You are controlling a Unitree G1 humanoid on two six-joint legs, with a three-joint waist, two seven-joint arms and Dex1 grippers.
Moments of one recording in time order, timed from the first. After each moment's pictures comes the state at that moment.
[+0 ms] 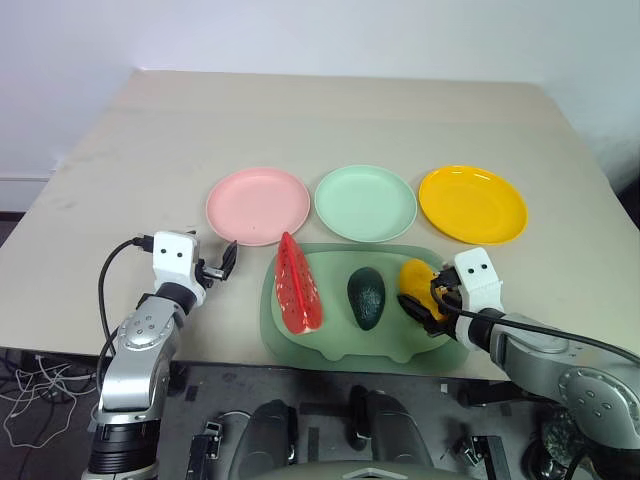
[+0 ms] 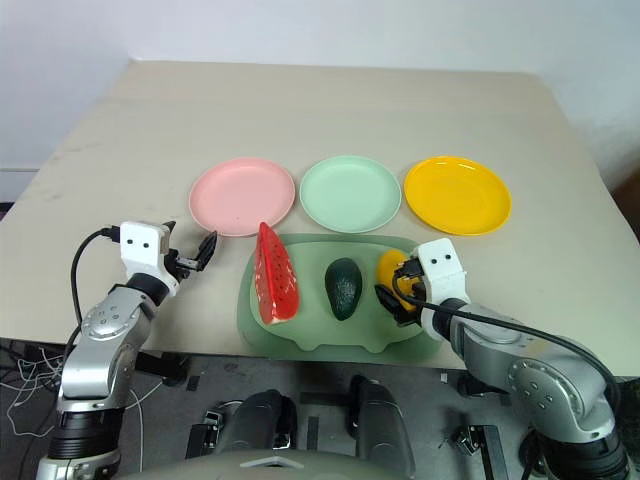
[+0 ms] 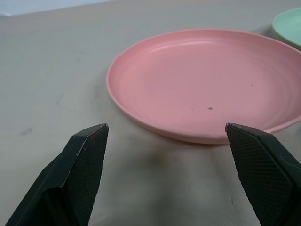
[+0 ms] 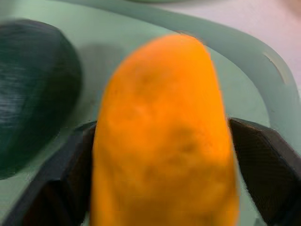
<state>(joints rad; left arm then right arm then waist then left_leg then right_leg) -0.05 0.33 0.16 -0.28 -0.18 0.35 -0.25 -0.05 -0.66 -0.10 -0.70 0.98 1.15 -0.18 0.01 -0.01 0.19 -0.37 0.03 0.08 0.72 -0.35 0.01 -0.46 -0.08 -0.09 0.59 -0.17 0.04</state>
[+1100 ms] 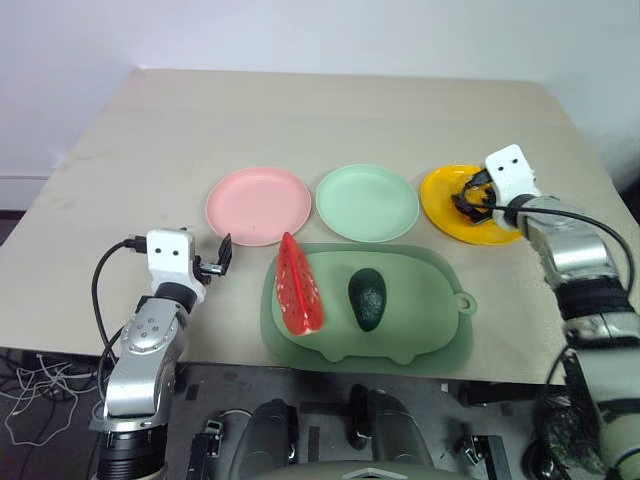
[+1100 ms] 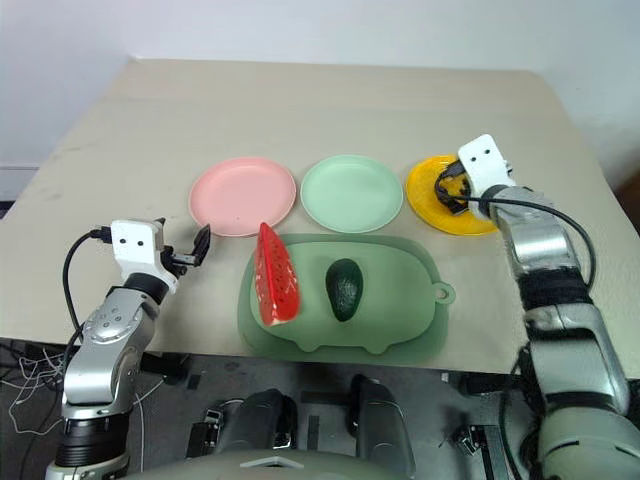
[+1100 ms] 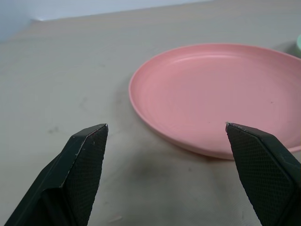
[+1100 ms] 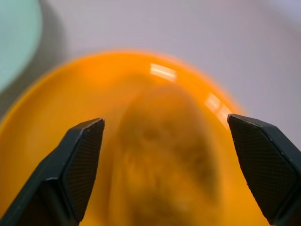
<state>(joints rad) -0.04 0.27 0.17 -0.37 -0.16 0.39 -0.15 -0.68 -0.78 0.08 0.35 0.11 0.35 0.47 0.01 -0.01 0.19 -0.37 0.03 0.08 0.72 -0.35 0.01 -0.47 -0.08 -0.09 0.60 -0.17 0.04</state>
